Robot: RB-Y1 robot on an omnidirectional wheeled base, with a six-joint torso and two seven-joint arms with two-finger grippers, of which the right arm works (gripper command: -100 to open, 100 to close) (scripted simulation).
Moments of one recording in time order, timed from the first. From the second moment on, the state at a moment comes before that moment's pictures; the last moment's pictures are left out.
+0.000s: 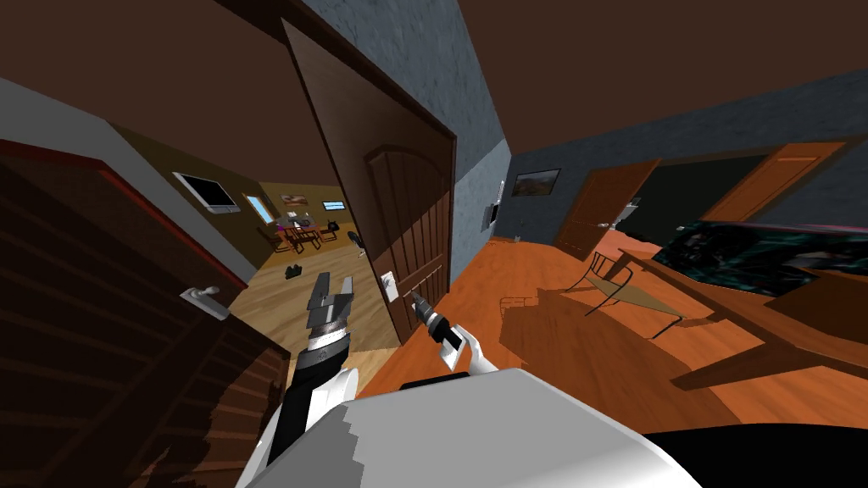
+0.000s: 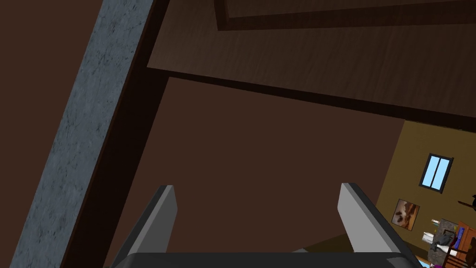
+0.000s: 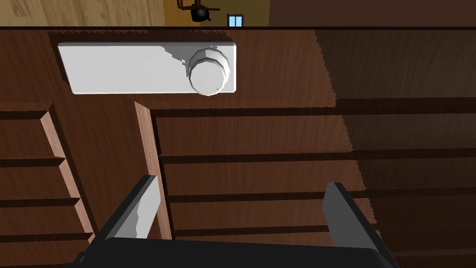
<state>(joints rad) -0.14 -0.11 0.68 -1.28 0.00 -0.33 -0.19</state>
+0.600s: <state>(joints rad) -0.20 -0.11 0.73 -1.18 -0.01 -0.33 -0.21</state>
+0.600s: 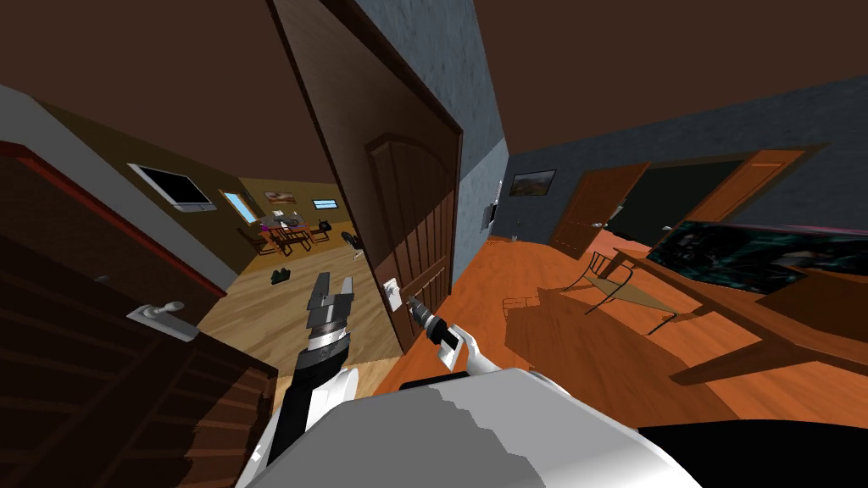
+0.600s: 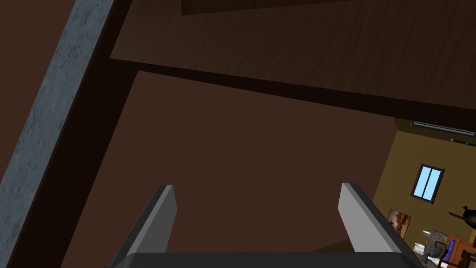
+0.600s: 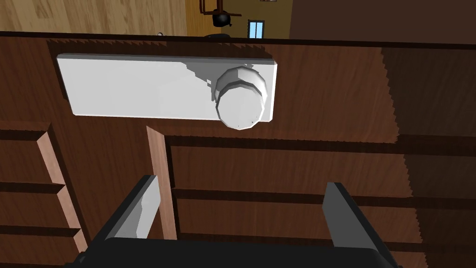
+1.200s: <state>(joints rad) -0.21 -0.09 0.71 -1.16 0.00 -0.33 -0.20</state>
